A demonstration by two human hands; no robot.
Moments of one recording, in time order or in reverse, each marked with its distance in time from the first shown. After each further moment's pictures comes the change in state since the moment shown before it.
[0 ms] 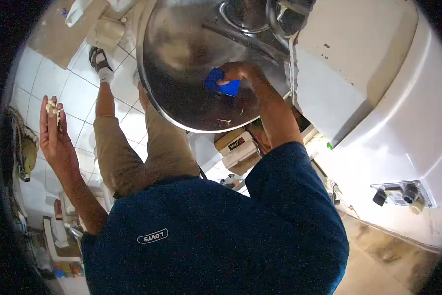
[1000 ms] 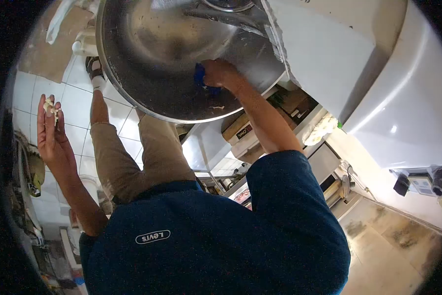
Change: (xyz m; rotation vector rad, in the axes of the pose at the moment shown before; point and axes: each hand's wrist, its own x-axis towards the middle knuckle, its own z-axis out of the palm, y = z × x) left_hand 0.003 -0.008 0.023 0.017 -0.197 0.035; right_hand -0.026 -0.064 0.056 0.084 0.375 0.090
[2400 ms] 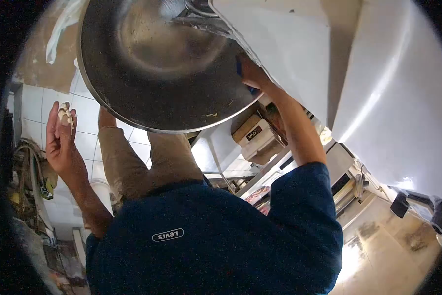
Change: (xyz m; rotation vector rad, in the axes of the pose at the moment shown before) left_hand -0.017 0.020 0.064 0.230 -0.053 0.111; right_hand -0.087 0.076 -0.043 -0.073 0.240 0.079
